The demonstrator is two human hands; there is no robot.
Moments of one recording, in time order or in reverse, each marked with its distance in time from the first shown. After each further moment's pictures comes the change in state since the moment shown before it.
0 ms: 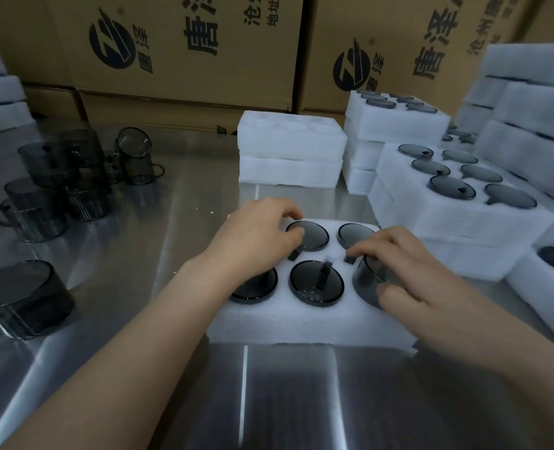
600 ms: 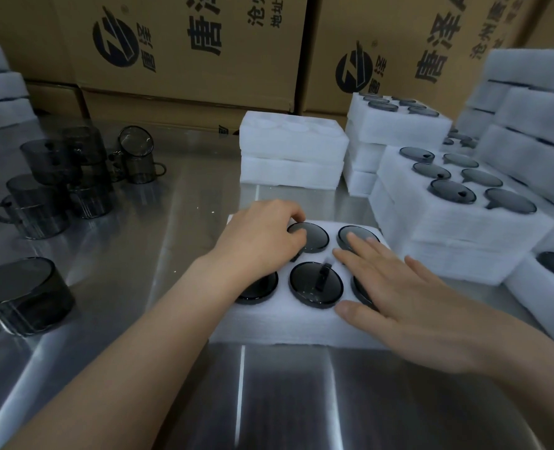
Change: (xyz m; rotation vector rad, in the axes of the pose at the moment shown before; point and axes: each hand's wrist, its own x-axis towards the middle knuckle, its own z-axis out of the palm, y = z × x) left_hand 0.002 0.006 0.001 0.050 0.003 0.022; right_hand 0.008 -0.007 0.004 -0.418 -0.367 0.164
